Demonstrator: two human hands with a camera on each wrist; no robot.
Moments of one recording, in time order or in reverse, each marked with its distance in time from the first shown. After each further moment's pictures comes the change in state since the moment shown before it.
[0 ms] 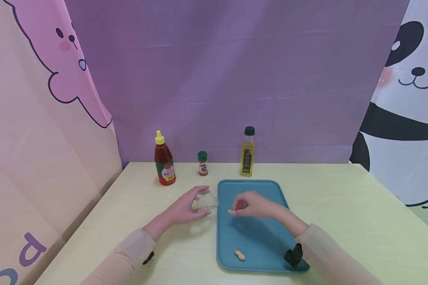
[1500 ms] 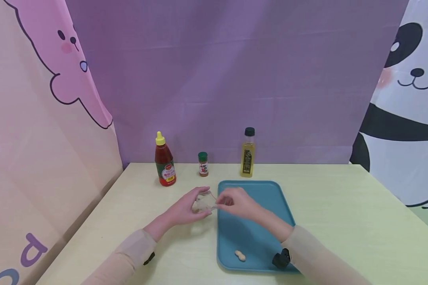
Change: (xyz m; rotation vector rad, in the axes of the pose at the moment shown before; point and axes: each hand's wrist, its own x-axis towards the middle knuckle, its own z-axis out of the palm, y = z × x) left_hand -0.001 0.003 -0.001 -0.023 -0.010 -0.002; right_hand 0.022 -0.036 0.019 -0.041 0.252 -0.152
